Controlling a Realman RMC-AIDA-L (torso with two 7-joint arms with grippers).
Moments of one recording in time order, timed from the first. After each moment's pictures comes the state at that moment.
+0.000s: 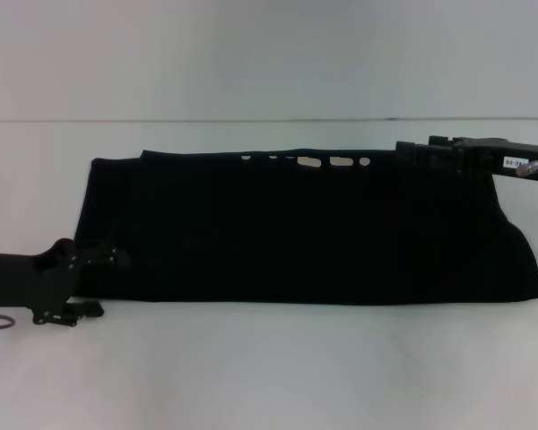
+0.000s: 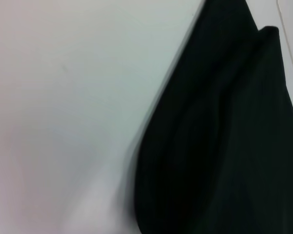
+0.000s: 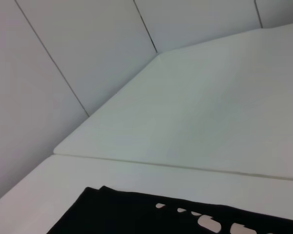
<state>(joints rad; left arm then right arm) -0.61 -1.99 0.40 0.61 2.51 1.41 -2.88 0.73 2.03 -0.54 -0.58 -2.11 -1.21 1.81</state>
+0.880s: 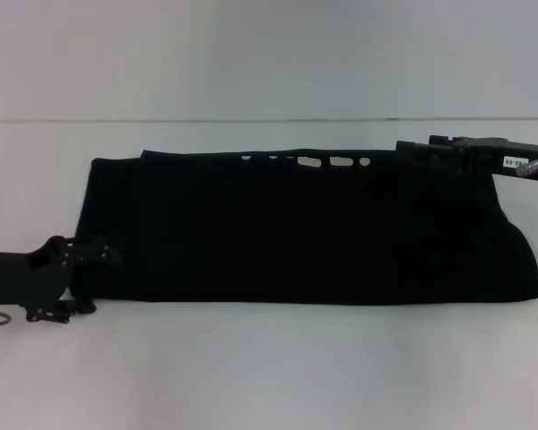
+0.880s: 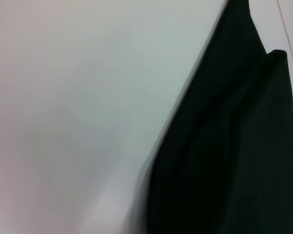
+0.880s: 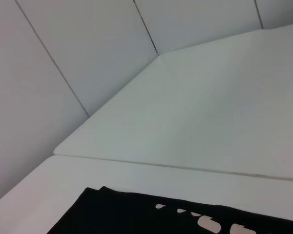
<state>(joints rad) -0.61 -1.99 0.40 0.62 2.51 1.38 -2.89 0.73 2.03 -0.54 -0.58 -2.10 -1.21 1.81</state>
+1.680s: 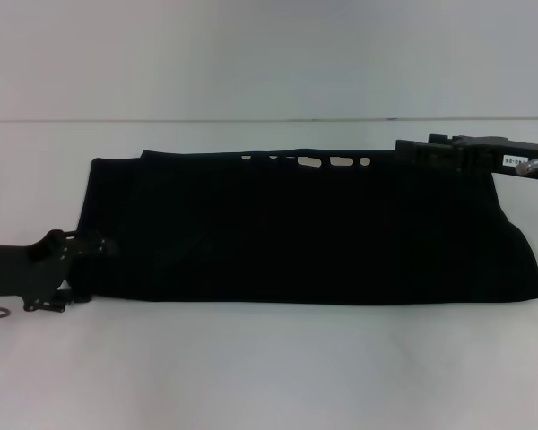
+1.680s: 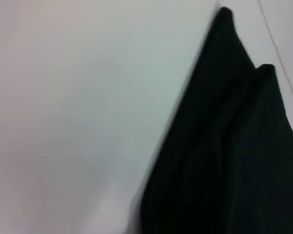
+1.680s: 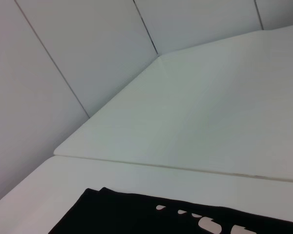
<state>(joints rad) -0.61 -1.99 0.40 0.61 2.50 1.33 -2.83 0.73 2.03 -0.54 -0.58 -2.10 -1.21 1.81</state>
